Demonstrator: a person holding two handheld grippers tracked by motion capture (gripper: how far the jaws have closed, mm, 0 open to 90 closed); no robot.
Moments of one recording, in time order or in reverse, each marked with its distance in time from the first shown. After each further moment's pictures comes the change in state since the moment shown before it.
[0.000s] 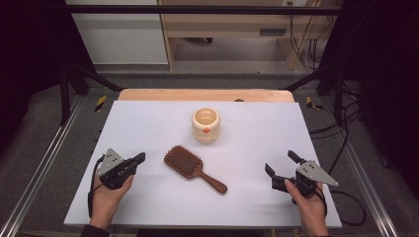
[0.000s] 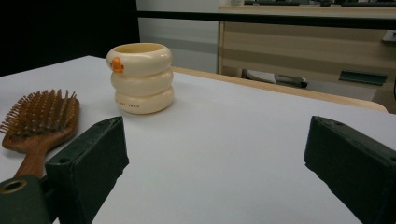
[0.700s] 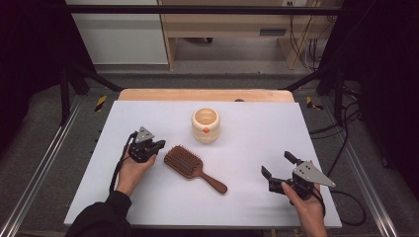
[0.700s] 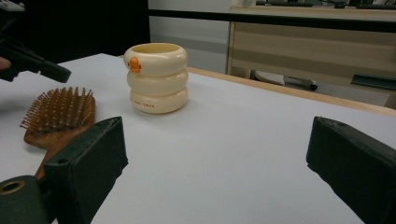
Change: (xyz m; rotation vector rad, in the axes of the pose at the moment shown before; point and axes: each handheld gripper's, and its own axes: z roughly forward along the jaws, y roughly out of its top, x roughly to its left) left arm 0.019 0.019 0.096 0.251 -0.004 0.010; right arm 0.012 0.003 0.000 0.004 0.037 -0.021
